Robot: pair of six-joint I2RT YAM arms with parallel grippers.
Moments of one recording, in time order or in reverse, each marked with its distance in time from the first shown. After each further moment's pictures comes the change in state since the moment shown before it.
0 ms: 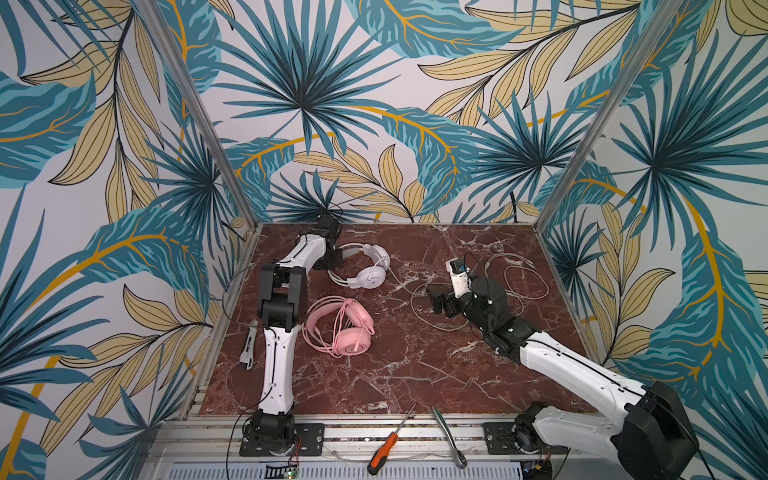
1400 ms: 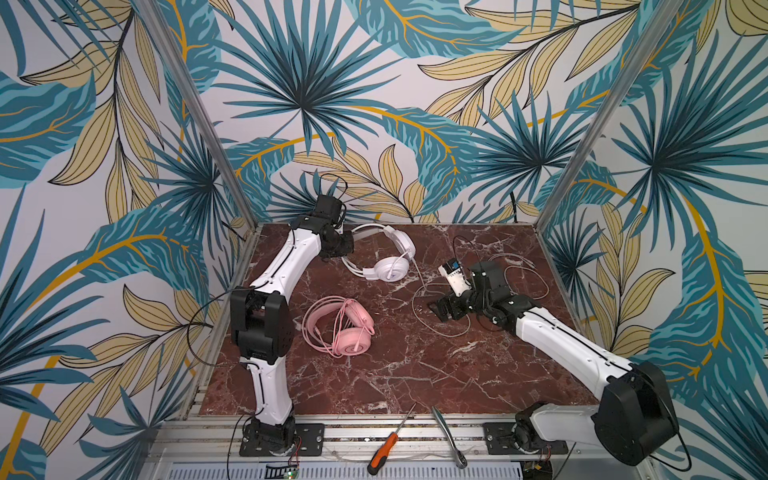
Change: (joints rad) left arm -0.090 -0.426 -0.132 -0.063 0.210 -0.106; right arm -0.158 0.171 0.190 -0.389 -0.397 -0.106
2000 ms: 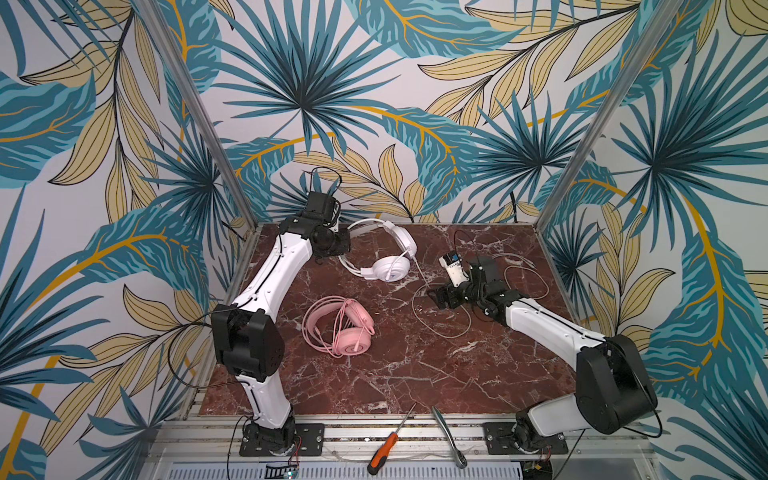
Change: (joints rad) left arm -0.002 -0.139 -0.057 -0.023 0.015 -0.008; right arm -0.072 0.150 0.002 0.221 0.003 -0.008
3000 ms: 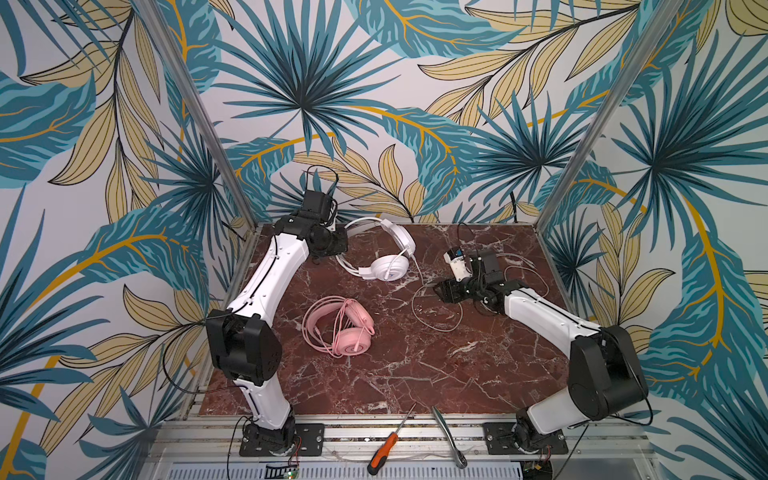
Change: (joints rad) left arm 0.009 -0.031 0.004 -0.031 -0.005 -0.009; right arm -0.032 0.031 0.100 -0.171 0.043 0.096
